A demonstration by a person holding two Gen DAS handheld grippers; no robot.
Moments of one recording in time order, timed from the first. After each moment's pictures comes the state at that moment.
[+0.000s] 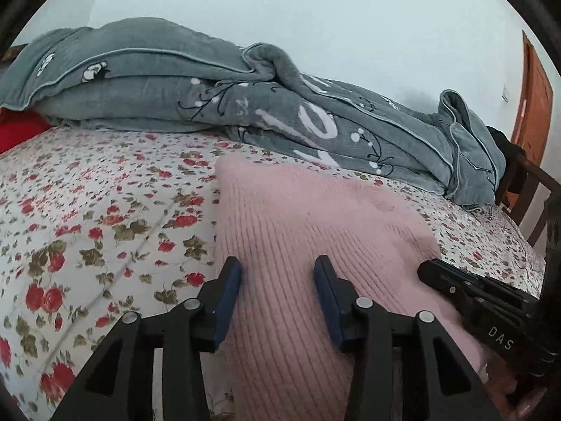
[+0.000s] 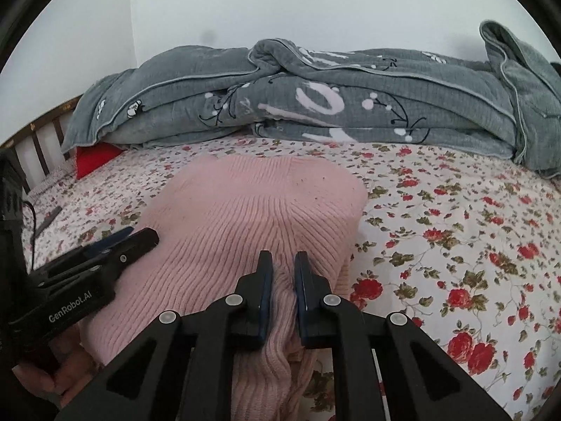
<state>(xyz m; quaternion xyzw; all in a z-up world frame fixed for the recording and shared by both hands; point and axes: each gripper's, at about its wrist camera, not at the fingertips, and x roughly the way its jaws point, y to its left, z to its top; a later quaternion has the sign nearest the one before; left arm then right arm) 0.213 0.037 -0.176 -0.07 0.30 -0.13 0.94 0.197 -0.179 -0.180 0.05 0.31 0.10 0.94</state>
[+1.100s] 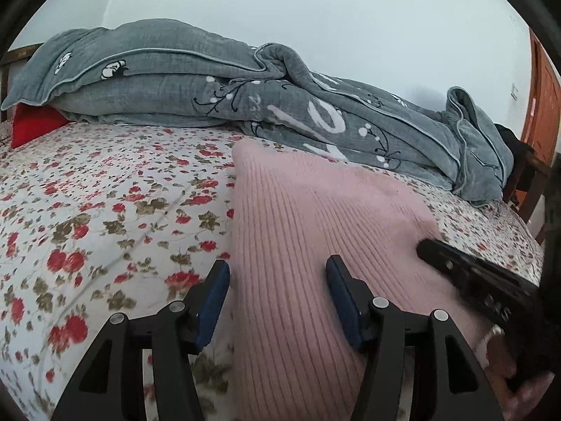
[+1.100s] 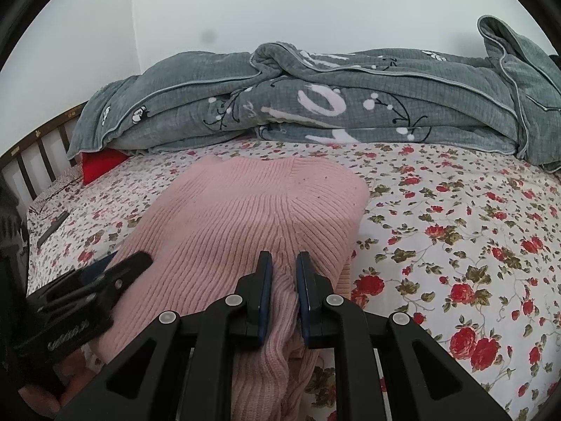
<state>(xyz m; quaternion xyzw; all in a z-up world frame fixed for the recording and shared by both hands) 0.177 0.036 -0.180 -0.07 0.30 -0.10 0.95 0.192 -0.181 -0.181 0.06 0.30 0.10 0.95</state>
